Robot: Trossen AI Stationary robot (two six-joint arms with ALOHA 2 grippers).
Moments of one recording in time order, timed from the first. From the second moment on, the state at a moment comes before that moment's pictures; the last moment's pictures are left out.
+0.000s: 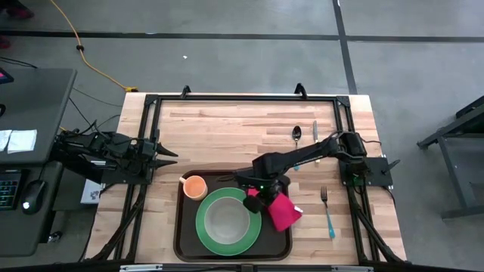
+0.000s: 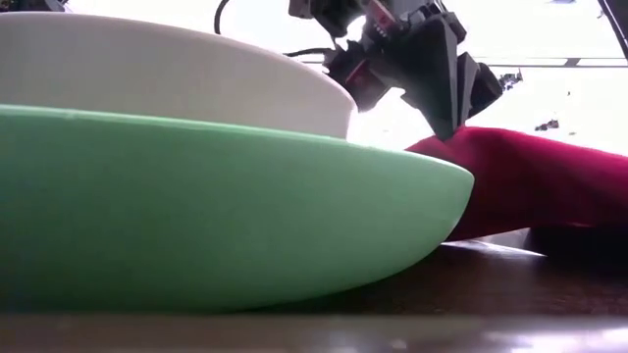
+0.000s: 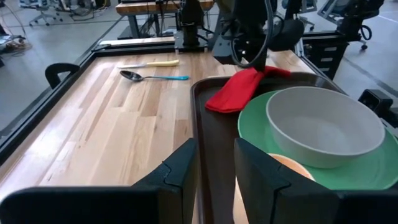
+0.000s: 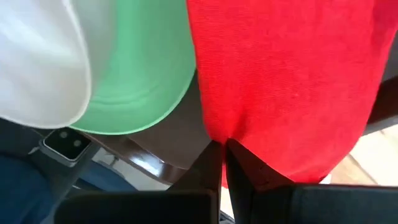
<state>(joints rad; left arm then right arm) -0.26 0.09 0.43 -0.61 -0.22 0.00 0.19 2.04 1.65 -1.09 -0.48 1.03</state>
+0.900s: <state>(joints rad) -0.26 0.09 0.43 -0.61 -0.19 0.02 0.18 2.04 1.63 -1.08 -0.47 1.26</state>
